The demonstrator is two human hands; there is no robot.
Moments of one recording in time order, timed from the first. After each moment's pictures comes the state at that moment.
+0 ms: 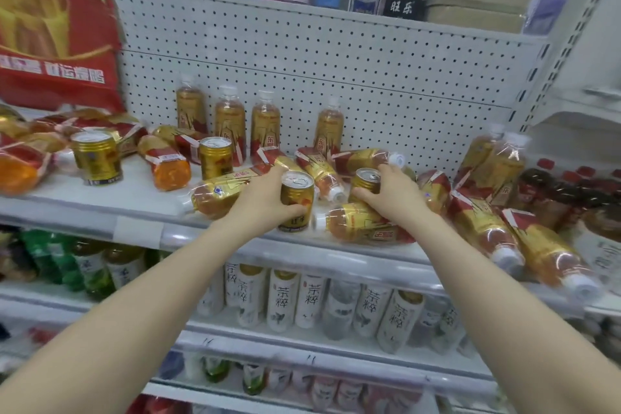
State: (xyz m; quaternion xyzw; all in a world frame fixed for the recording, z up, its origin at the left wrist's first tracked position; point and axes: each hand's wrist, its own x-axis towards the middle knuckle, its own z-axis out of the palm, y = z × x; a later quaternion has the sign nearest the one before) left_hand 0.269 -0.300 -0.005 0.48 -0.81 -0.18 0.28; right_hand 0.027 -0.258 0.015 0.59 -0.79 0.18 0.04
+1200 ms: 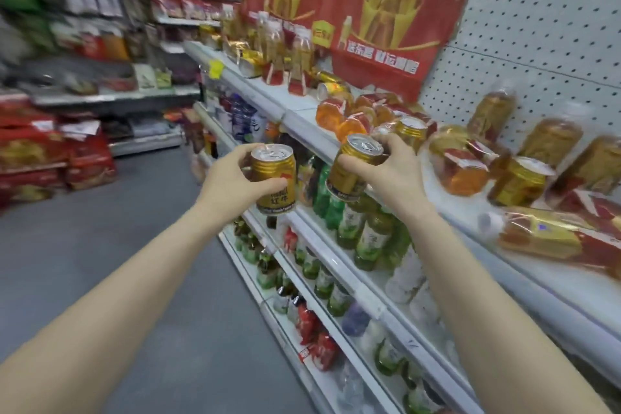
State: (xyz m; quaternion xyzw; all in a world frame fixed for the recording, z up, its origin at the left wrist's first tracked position) left_hand 0.669 -0.166 -0.036 0.67 -0.44 -0.21 0.55; right_hand 0.459 -0.299 0.003 0.77 -0.40 0.40 -0.30
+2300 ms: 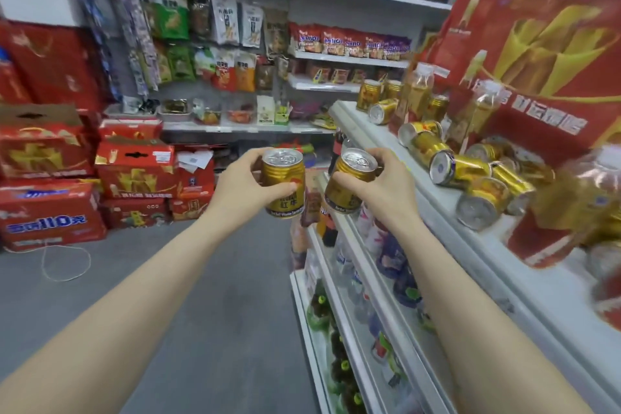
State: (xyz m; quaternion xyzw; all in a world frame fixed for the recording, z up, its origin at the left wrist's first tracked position) left_hand 1.283 -0.391 -0.036 0.74 -0.33 -0.08 0.58; right_hand 1.143 -0.572 -0.015 0.83 -0.26 0.35 -0.36
